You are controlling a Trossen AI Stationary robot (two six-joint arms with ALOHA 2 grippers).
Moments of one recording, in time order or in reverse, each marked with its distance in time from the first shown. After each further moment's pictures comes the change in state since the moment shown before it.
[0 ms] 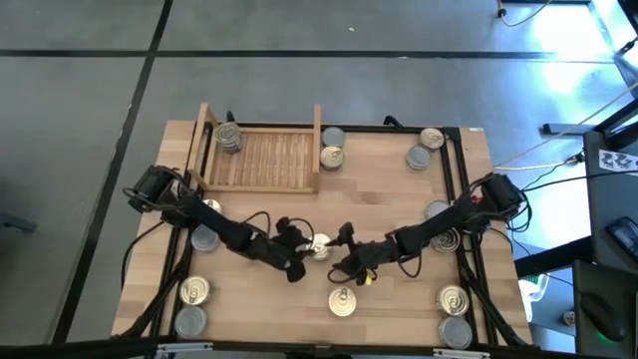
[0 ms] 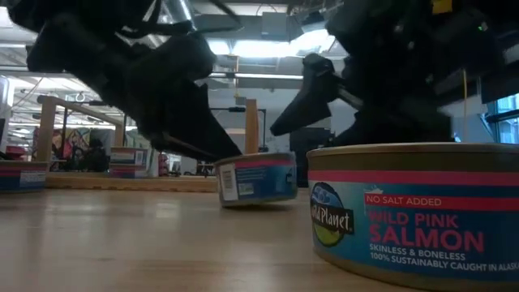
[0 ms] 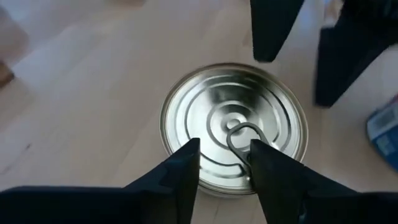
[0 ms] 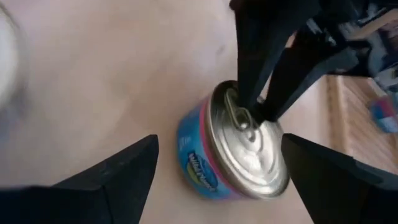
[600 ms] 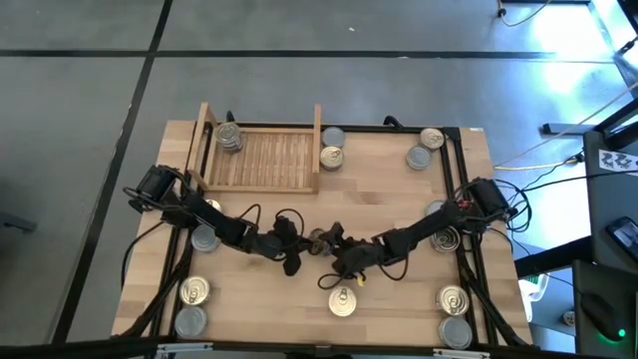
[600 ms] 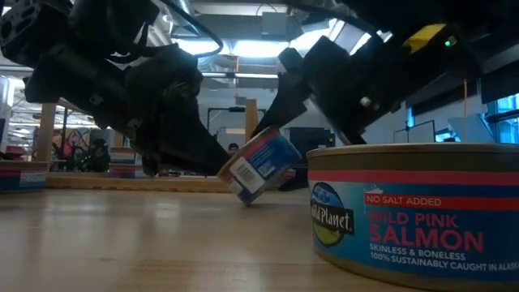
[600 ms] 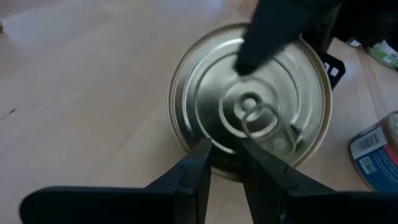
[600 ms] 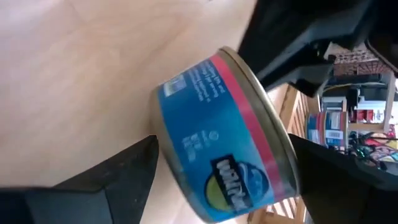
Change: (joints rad) left arm 0.034 0.010 -0.144 0.291 0.064 -0.087; right arm -0.029 0.106 0.111 -0.097 0.186 -0.372
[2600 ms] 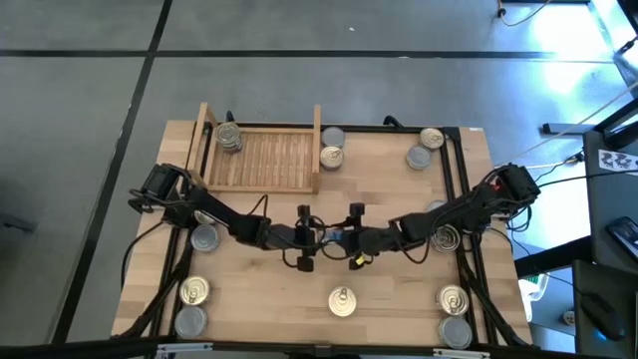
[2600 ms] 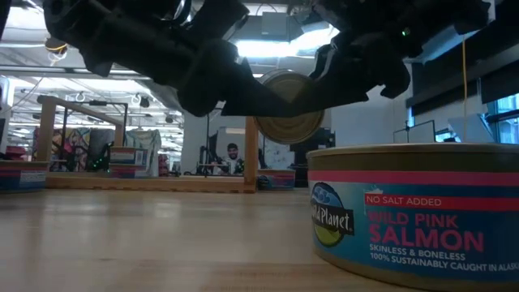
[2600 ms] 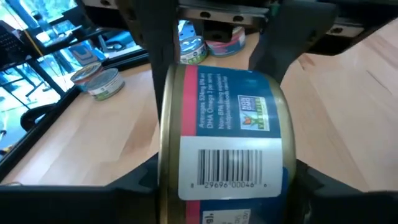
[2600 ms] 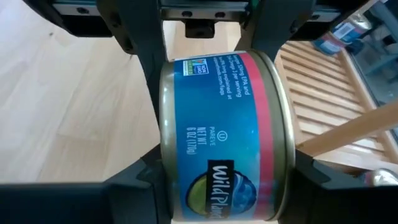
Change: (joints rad) left arm 0.074 0.000 0.210 0.067 -0.024 0.875; right arm -0.038 -0.280 -0.056 -0.158 -0.073 0.739
